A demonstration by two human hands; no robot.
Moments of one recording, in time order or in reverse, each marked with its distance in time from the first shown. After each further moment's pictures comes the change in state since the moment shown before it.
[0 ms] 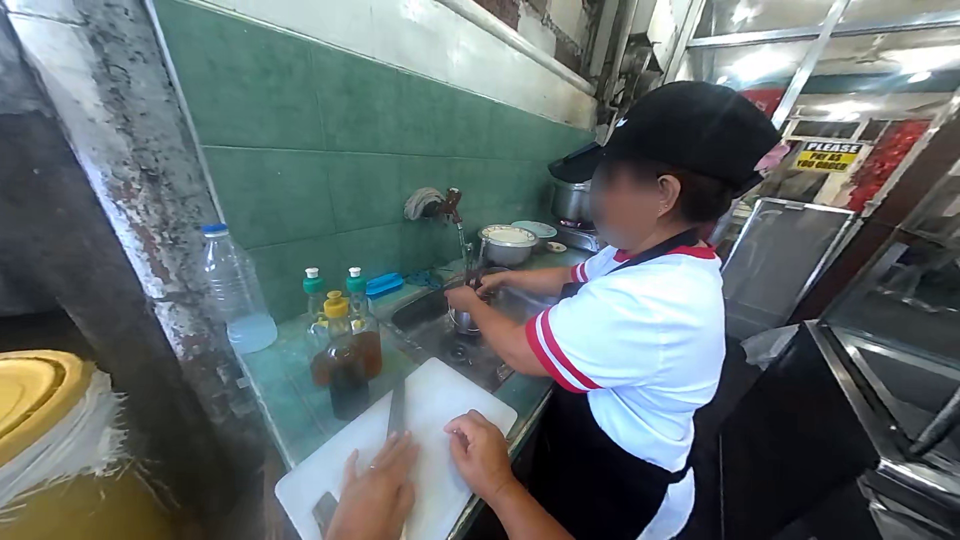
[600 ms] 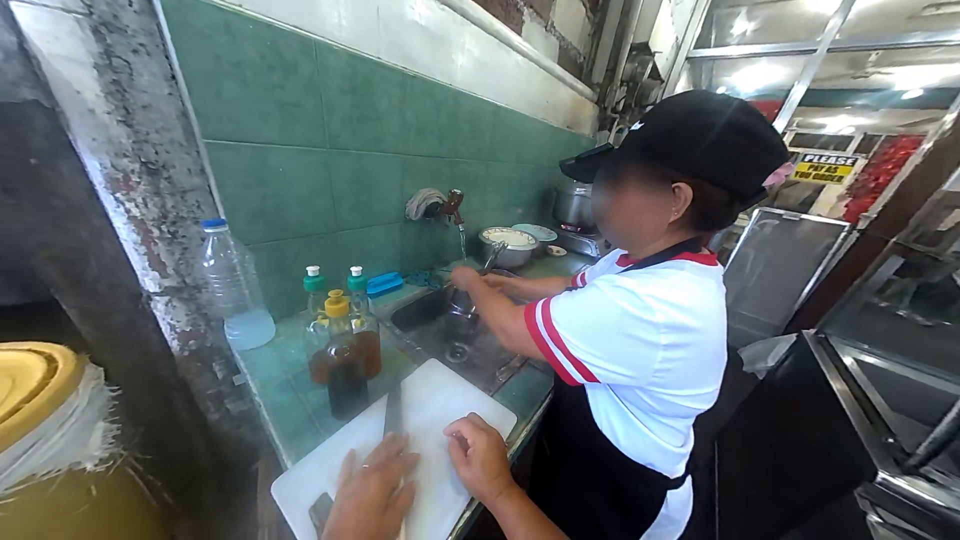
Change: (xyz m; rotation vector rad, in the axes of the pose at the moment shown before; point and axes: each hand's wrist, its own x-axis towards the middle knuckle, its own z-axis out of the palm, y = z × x) left_hand 0.001 -0.006 0.000 -0.122 0.037 0.007; right_hand -0.001 0.004 0.003 0.016 0.039 -0.032
